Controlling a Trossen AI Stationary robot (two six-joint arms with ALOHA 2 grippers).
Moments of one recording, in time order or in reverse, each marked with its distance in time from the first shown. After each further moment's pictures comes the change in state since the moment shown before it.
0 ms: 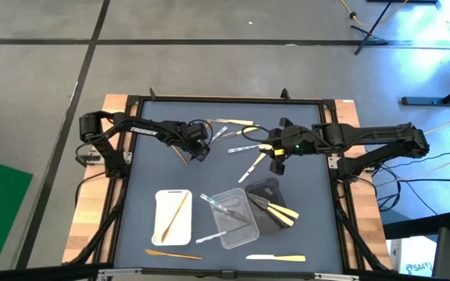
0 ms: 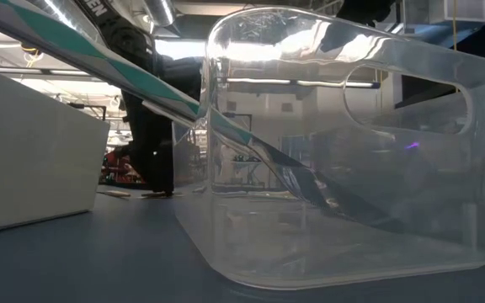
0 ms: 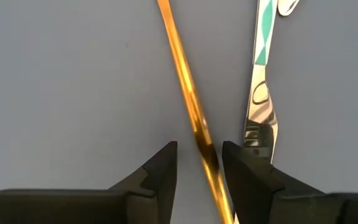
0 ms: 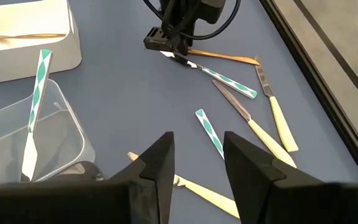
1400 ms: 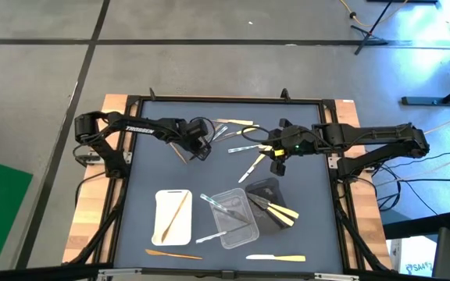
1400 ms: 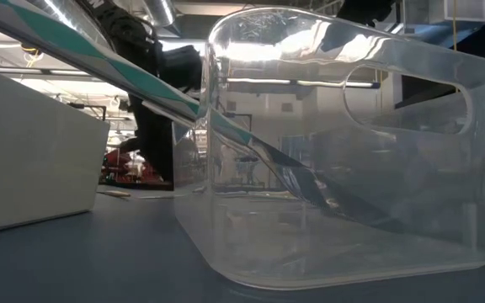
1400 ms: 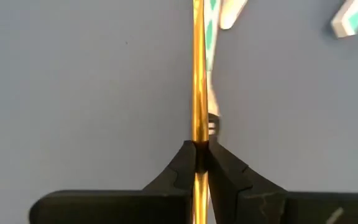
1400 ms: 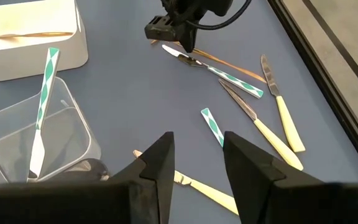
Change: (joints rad) left arm 0.002 -0.052 0.033 -0.016 0.128 0.002; right arm 0.000 0.000 0.000 -0.002 -0.024 0.000
